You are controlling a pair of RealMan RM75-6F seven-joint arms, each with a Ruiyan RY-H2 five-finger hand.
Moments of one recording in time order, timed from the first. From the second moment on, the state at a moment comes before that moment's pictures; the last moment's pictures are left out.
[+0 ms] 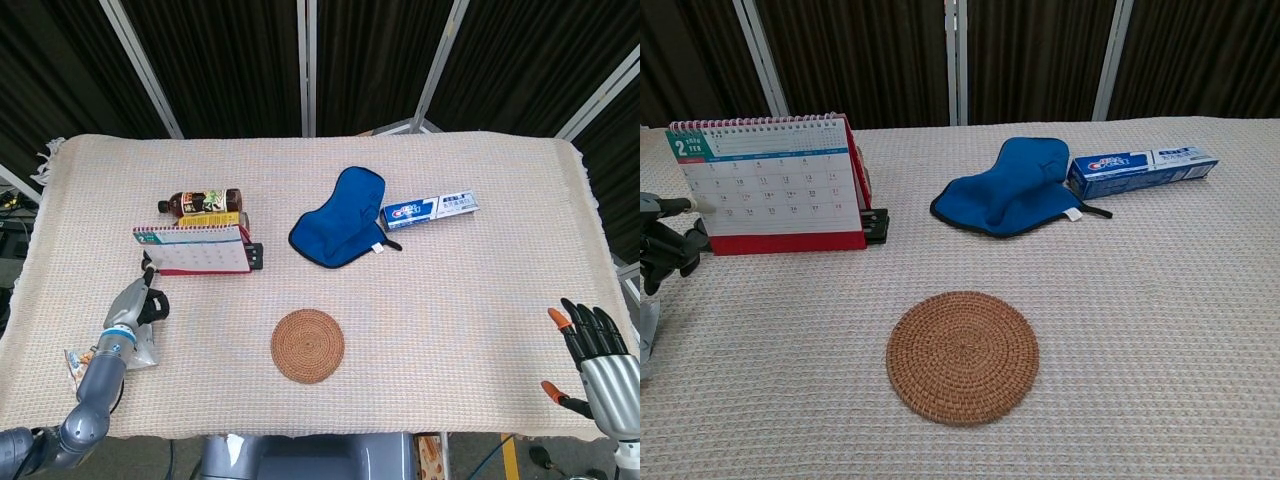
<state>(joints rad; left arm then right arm) -0.54 -1.39 -0.29 -1.75 0.44 1.01 0.27 0.00 -1.02 -0.01 -1.63 -1.73 1.64 0.03</state>
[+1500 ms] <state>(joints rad) -0.63 -1.33 -0.23 -1.81 0.87 1.24 0.60 0.01 -1.05 0.00 -1.58 -1.77 1.69 0.05</state>
